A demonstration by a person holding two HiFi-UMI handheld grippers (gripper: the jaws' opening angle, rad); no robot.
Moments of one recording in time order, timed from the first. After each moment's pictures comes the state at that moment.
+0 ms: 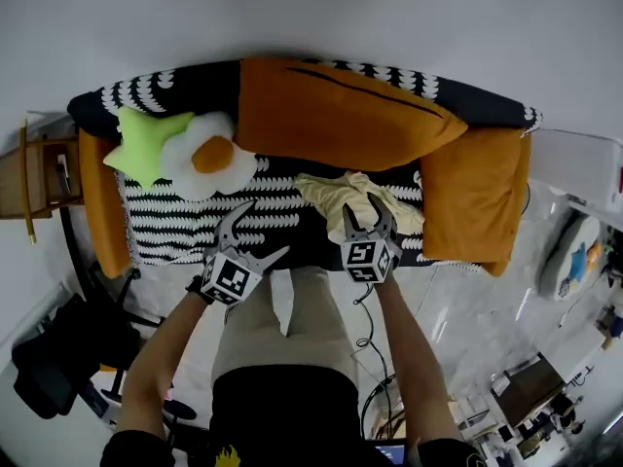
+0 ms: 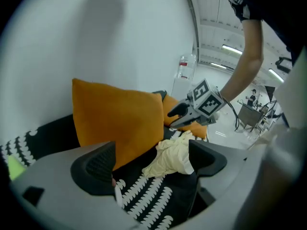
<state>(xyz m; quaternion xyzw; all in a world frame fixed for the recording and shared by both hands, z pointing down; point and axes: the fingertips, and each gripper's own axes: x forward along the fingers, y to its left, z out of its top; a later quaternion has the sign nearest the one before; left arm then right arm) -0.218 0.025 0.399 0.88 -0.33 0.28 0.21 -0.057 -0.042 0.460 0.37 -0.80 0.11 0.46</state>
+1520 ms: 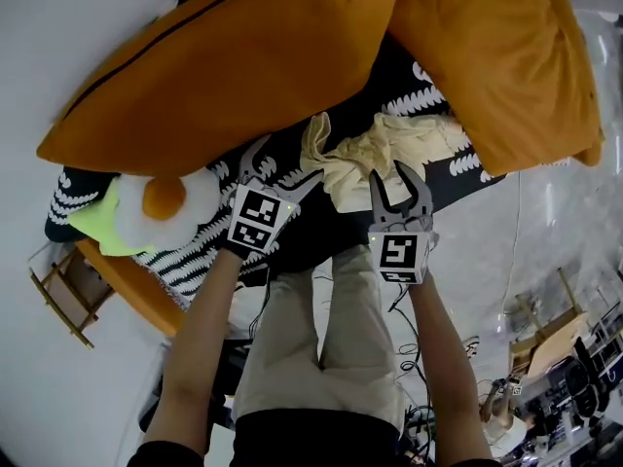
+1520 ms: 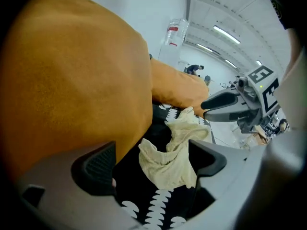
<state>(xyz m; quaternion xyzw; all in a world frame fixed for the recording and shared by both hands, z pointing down) -0.010 -0.039 0.618 0.88 -0.17 0.38 0.23 0.111 0.024 0.578 0.58 -0.70 0.24 0.35</state>
